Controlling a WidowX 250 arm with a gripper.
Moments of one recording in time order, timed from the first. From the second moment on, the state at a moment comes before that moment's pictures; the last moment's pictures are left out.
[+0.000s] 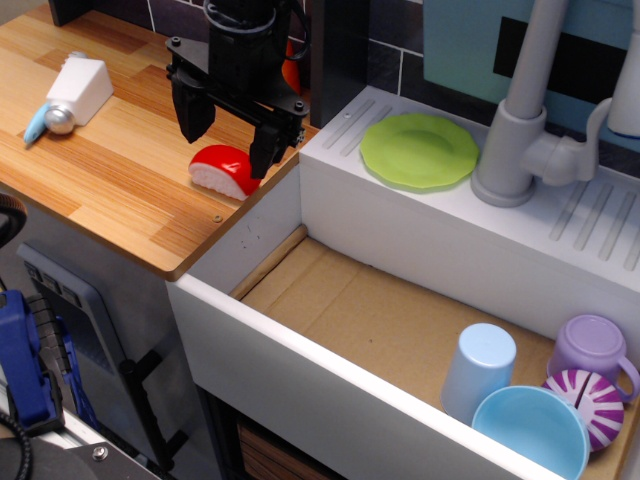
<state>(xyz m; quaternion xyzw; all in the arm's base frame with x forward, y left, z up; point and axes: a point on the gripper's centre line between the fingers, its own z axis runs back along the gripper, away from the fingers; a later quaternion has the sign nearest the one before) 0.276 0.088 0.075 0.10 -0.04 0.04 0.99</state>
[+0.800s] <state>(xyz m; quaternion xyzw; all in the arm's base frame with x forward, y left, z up) 0.289 0.092 0.075 0.13 -0.08 -0.21 0.97</state>
